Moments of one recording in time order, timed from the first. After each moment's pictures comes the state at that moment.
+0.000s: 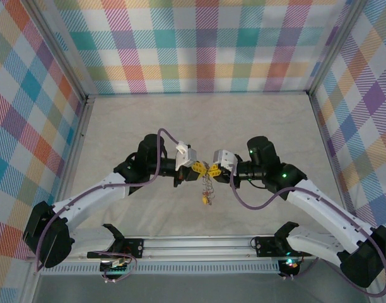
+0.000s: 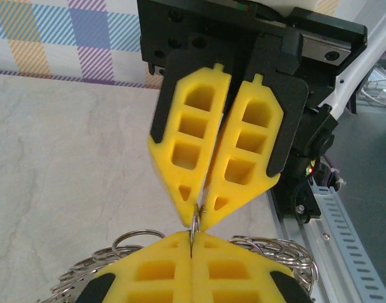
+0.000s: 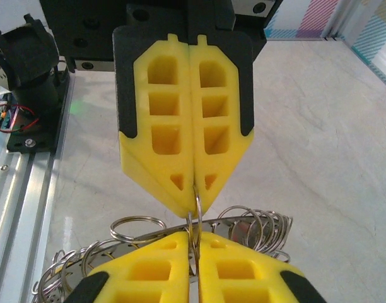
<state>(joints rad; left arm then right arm) -0.68 1.21 0.82 0.01 0.82 0.21 0.67 1.00 0.85 -0.41 -0.61 -0.49</state>
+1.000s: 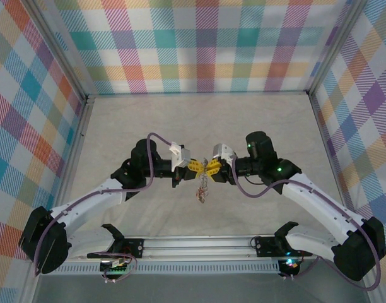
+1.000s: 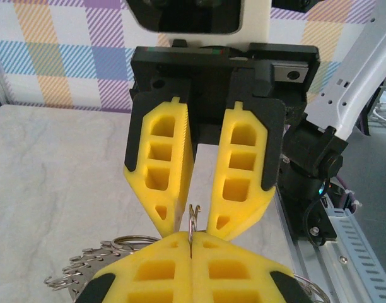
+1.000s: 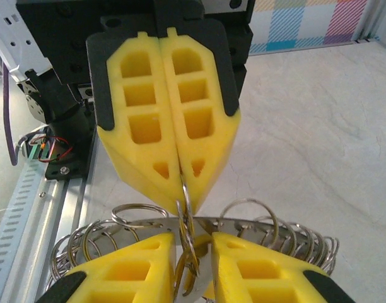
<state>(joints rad) -0.67 1.15 0.72 0.21 0.81 0.14 0.60 1.07 0.85 -0.33 -0.79 -0.39</state>
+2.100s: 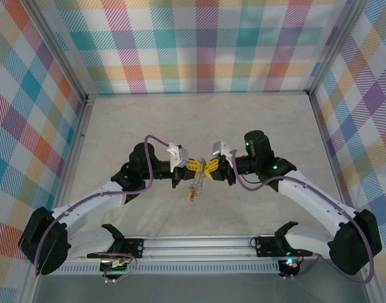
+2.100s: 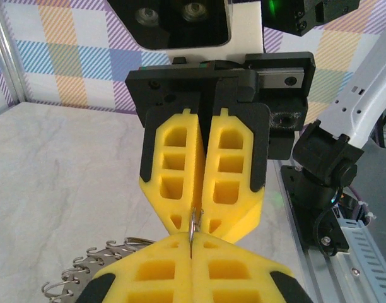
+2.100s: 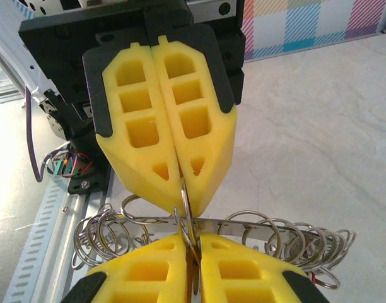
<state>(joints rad) -0.67 1.14 0.66 0.31 0.76 0.08 0.59 1.14 0.81 -0.23 -0.88 -0.30</state>
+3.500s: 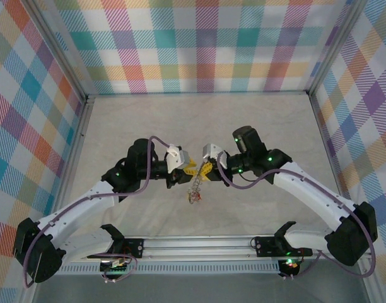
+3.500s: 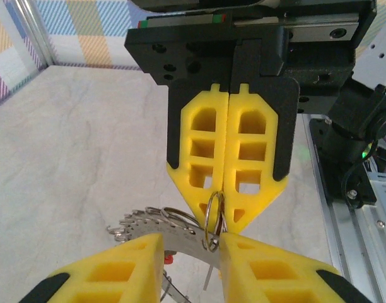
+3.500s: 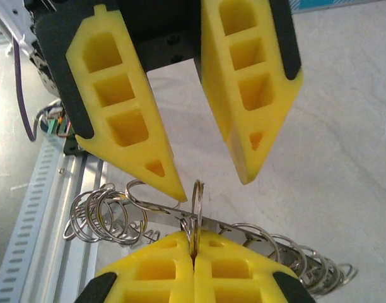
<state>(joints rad) -0.68 1.06 0.79 -0.12 0.63 0.30 0.67 1.22 1.01 -0.55 -0.74 -0.48</state>
